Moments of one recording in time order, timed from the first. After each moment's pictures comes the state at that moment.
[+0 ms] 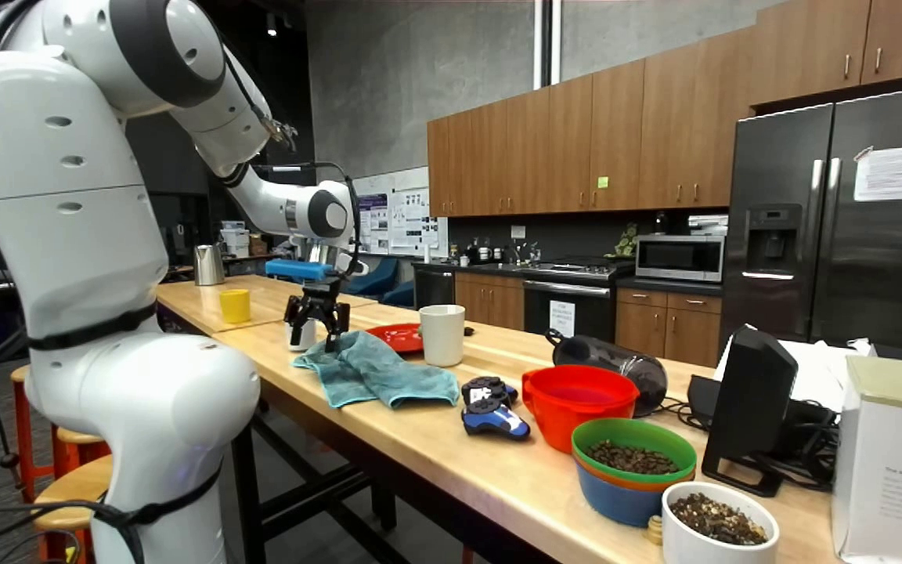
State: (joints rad) arm 0.17 -0.20 0.20 -2.31 0.19 1.90 0.16
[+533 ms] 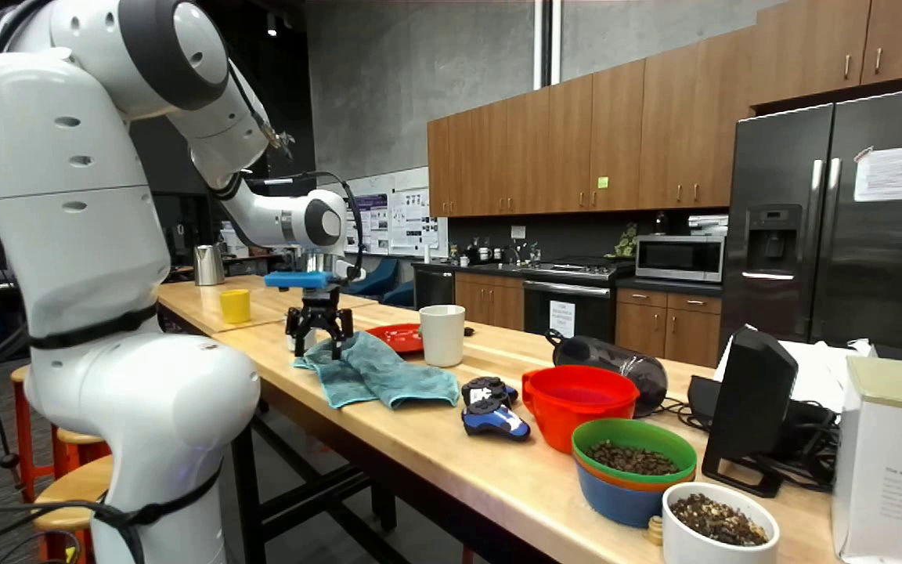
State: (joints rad) arm 0.17 -0.18 0.23 -2.35 0.08 1.97 0.16
